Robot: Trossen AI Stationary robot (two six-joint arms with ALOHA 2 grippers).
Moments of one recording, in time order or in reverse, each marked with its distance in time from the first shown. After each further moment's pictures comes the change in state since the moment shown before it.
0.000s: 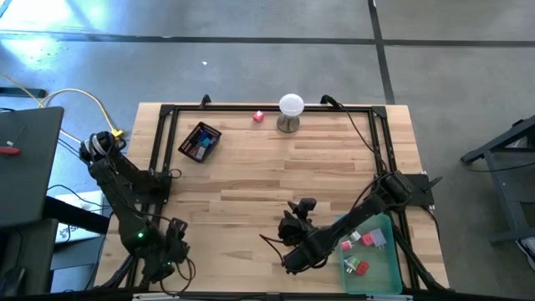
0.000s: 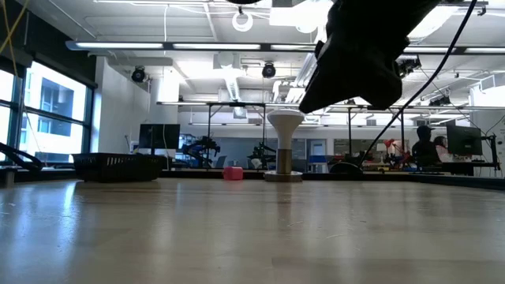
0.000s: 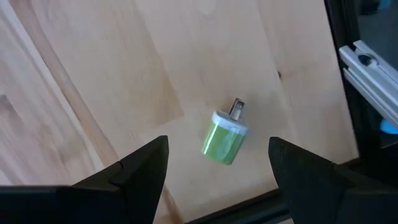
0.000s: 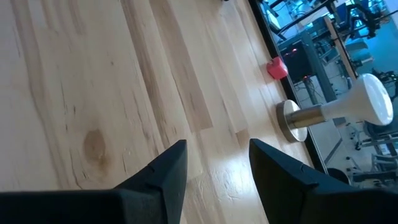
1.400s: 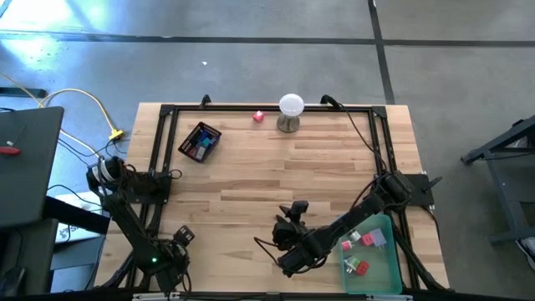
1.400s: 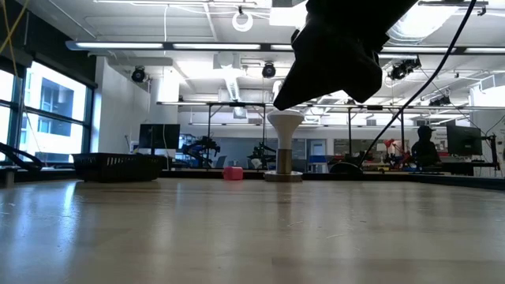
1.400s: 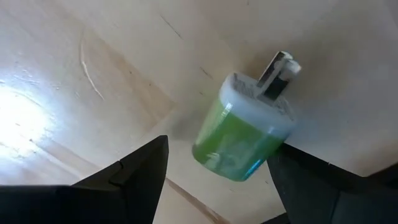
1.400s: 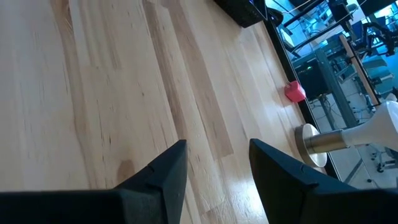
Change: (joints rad) left arm -0.054 0.299 -0.004 -0.001 -0.005 0.348; right arm -0.011 0.000 0.000 0.211 -0.007 -0.183
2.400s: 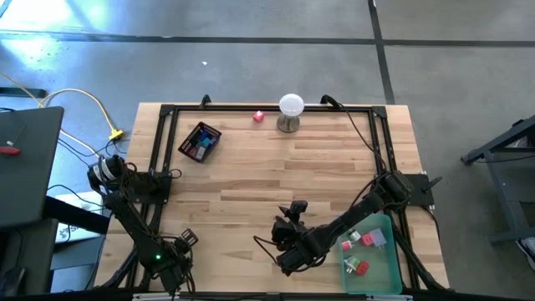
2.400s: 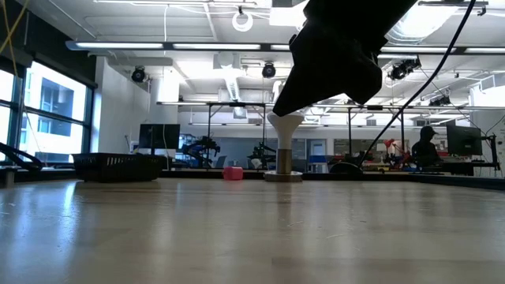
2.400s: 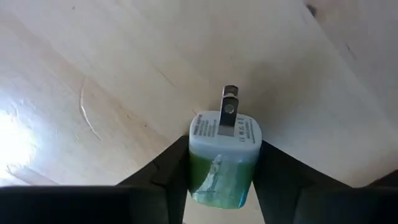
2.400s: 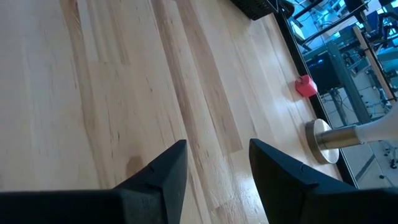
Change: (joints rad) left arm 0.036 0.004 0.001 0.102 0.049 0.055; right arm -0.007 0.000 0.000 0.012 -0.046 0.000
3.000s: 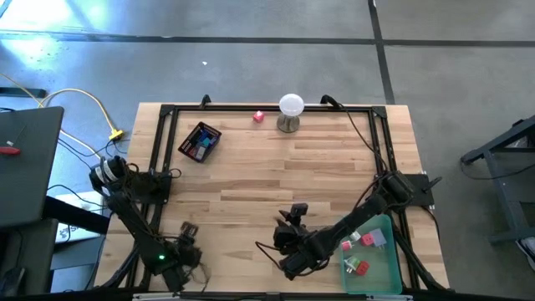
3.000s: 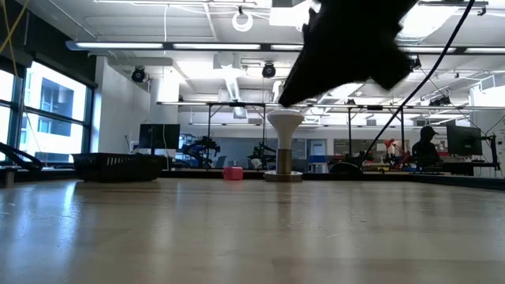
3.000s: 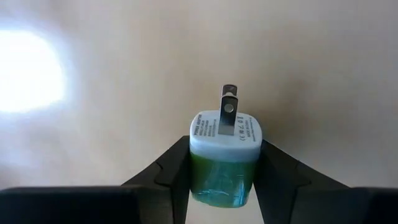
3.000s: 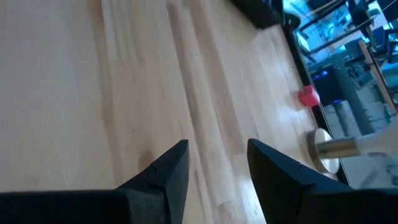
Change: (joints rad) left arm 0.062 0.028 0.014 -0.031 -0.286 -0.384; right arm 0.029 -0.011 0.000 0.009 -0.010 -0.050
